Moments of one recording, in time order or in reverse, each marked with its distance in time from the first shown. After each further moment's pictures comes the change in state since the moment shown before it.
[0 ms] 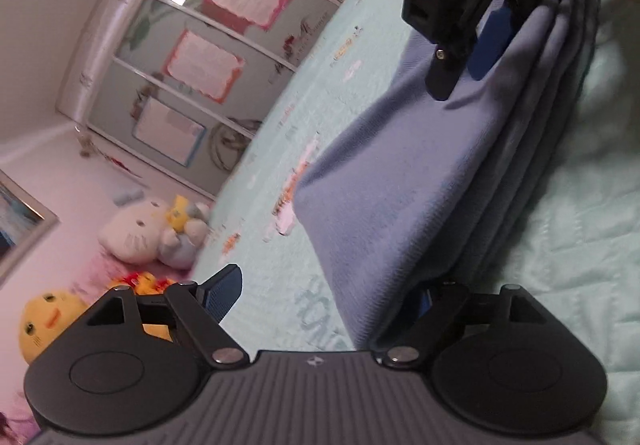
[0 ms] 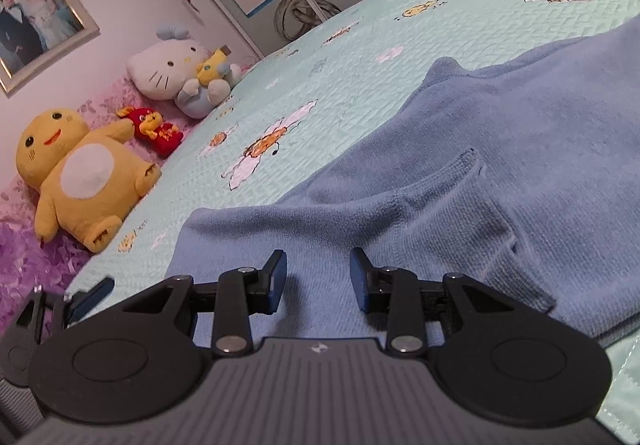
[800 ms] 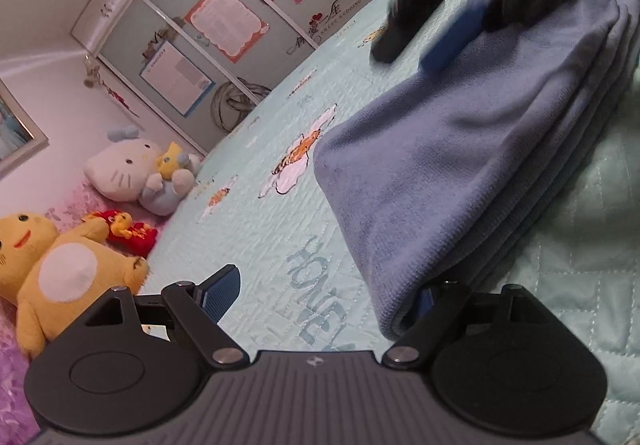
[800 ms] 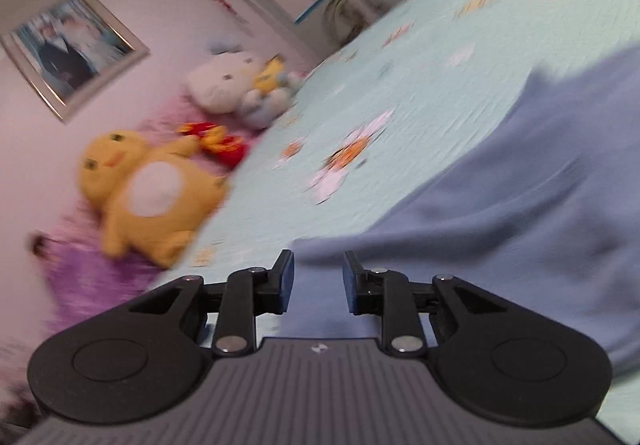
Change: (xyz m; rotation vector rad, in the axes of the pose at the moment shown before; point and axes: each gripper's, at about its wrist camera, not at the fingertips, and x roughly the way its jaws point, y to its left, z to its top) left arm 0.004 0.021 -0.015 -0.213 0.071 -0.090; right arm 0.010 0.020 0.013 0.130 0.033 0.270
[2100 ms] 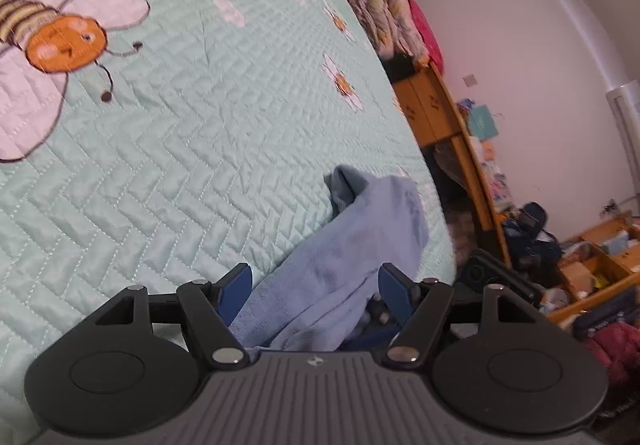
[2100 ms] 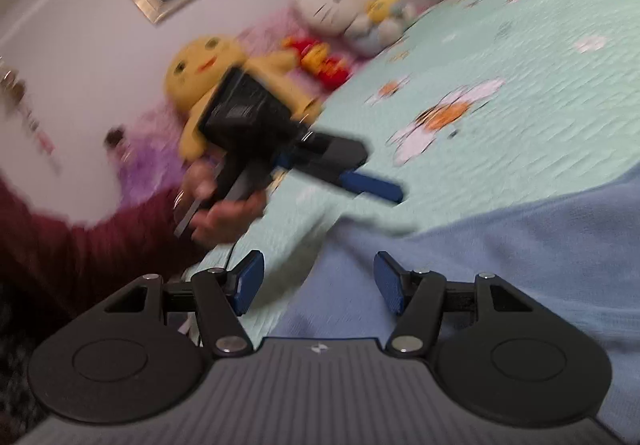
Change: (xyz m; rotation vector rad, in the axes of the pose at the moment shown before) left arm 0.272 0.122 0.079 -0.770 0.332 -1.586; right arm 0.031 -0.003 0.043 -0.301 0.266 0.283
